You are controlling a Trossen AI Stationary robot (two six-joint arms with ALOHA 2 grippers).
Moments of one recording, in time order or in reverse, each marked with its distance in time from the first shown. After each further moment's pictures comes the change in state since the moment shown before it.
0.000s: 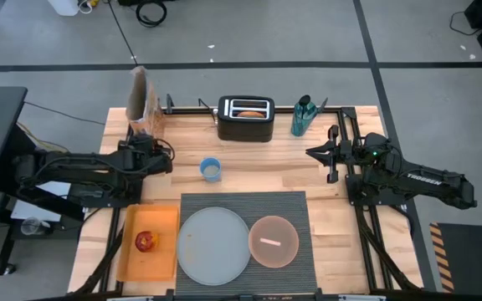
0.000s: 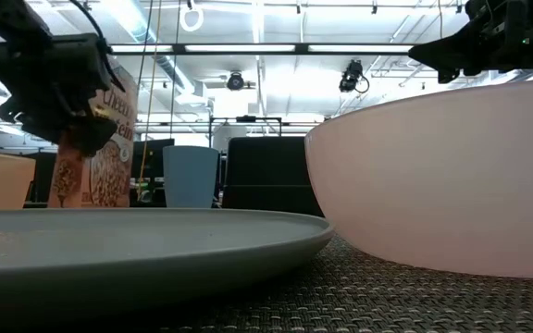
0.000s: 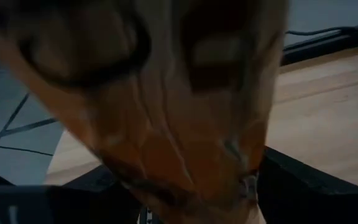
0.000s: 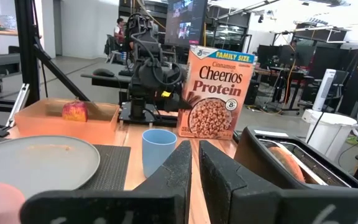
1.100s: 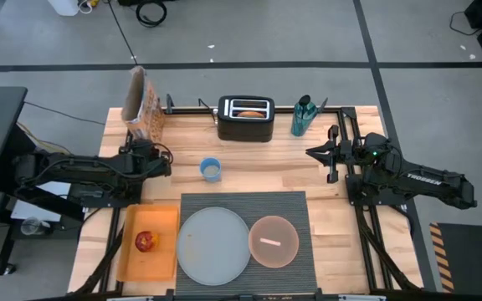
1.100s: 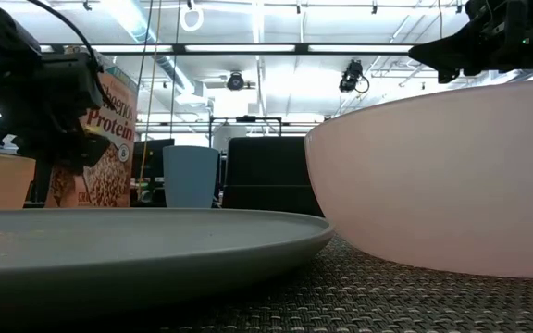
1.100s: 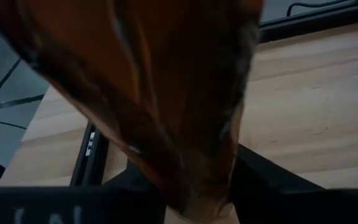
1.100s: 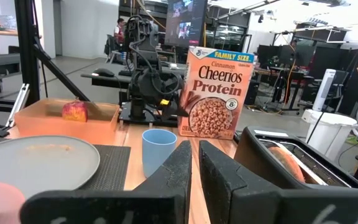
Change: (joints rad) left arm 0.000 0.000 -0.111 0.104 0.056 -0.082; right arm 0.000 0.000 0.000 0.000 0.000 0.000
